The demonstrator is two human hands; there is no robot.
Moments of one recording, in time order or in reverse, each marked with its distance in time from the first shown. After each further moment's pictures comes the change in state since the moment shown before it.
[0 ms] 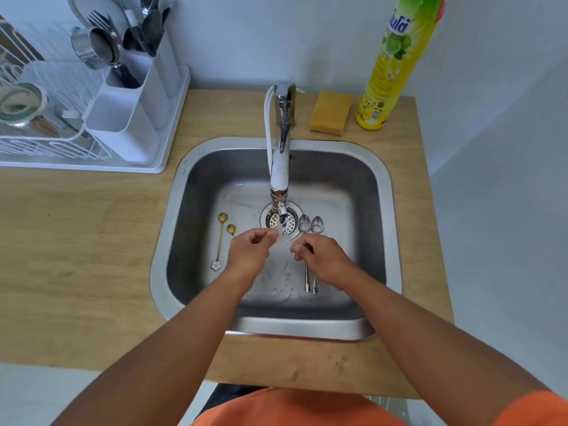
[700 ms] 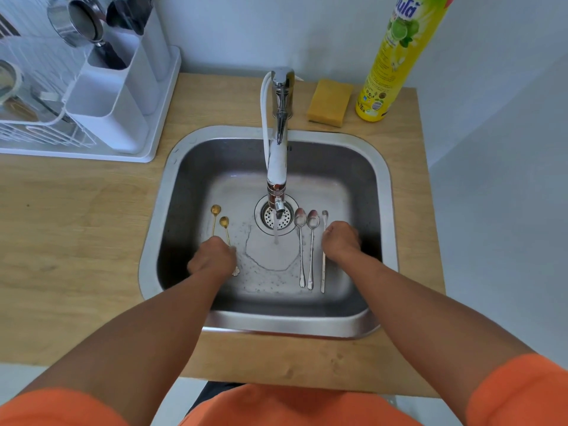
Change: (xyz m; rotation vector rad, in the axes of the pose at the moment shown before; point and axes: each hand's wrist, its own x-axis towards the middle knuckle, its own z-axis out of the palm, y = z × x) left_hand 0.049 -0.043 -0.043 0.997 0.195 -0.133; right_hand 0.035 0.024 -0.018 -0.238 0.258 0.494
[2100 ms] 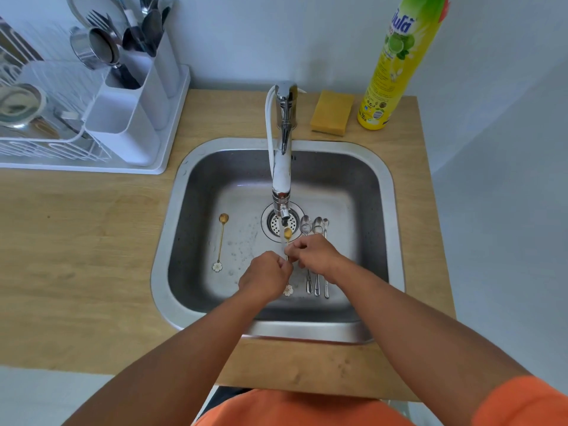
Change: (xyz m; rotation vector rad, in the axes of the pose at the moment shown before) left_hand -0.084 0.052 0.000 -0.253 -0.246 0.287; right_hand -0.037 -0.028 0.018 0.417 -0.392 -0.219
